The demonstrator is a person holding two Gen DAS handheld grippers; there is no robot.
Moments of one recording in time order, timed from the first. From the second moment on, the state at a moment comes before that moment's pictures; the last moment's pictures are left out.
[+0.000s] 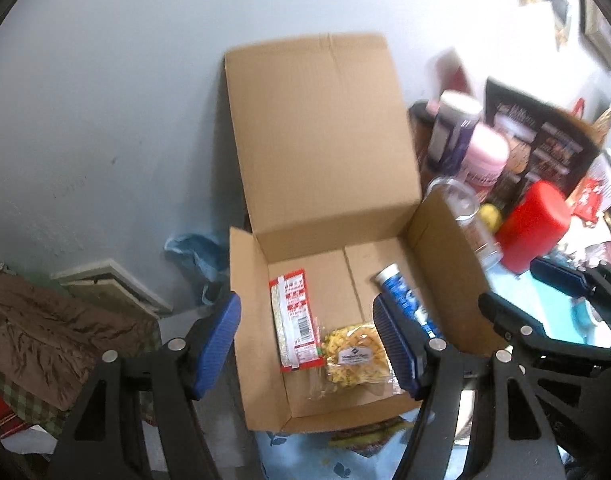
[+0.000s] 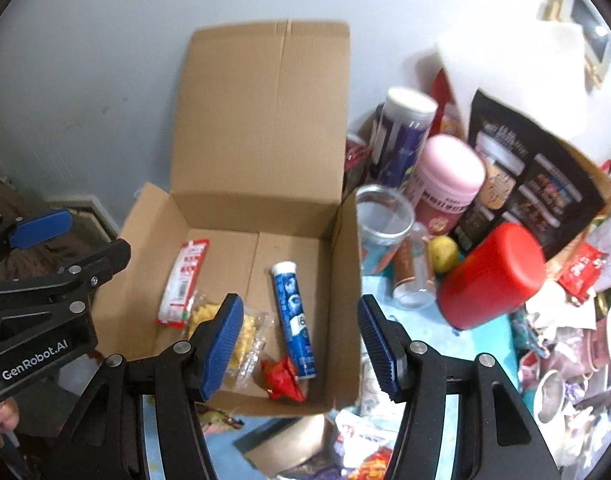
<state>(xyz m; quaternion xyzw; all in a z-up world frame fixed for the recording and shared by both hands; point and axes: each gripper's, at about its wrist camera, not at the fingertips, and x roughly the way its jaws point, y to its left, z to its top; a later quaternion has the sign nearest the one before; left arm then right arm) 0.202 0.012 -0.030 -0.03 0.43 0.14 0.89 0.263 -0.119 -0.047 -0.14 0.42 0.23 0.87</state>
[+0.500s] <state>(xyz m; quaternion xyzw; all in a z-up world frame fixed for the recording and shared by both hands) 0.113 -0.019 0.052 -0.04 0.34 0.12 0.93 0.175 -0.153 0.027 -0.13 0.35 0.24 0.89</state>
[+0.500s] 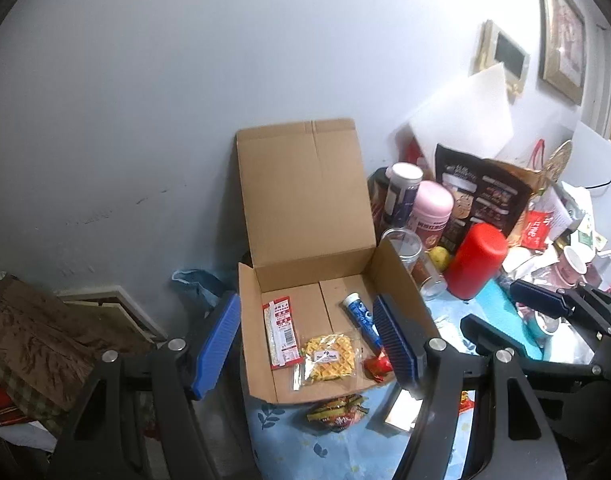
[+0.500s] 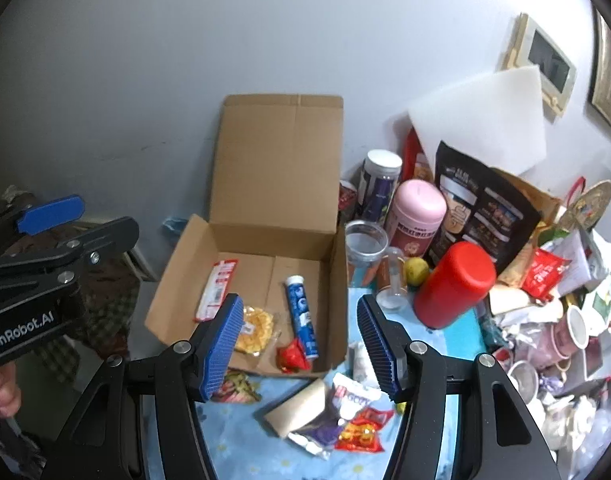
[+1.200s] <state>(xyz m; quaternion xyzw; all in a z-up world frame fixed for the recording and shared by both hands) 0.026 -0.042 0.051 -0.04 0.35 0.10 0.93 0.076 -0.189 0.031 -0.12 0.35 0.27 0.89</state>
